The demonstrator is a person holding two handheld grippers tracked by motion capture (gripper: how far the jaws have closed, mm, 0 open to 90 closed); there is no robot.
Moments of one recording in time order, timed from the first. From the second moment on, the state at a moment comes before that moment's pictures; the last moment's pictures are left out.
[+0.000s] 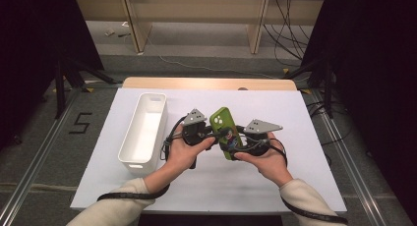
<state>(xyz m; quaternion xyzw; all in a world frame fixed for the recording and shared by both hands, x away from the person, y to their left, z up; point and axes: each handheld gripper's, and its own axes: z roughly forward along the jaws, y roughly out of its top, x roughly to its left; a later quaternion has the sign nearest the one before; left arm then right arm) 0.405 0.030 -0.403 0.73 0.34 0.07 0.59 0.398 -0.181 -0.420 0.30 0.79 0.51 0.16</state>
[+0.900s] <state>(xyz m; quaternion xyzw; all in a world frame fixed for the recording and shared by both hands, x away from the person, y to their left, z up) 0.409 0.033 -0.401 0.74 0.32 0.09 0.58 0.397 -0.185 -0.421 0.28 0.81 0.50 0.15</state>
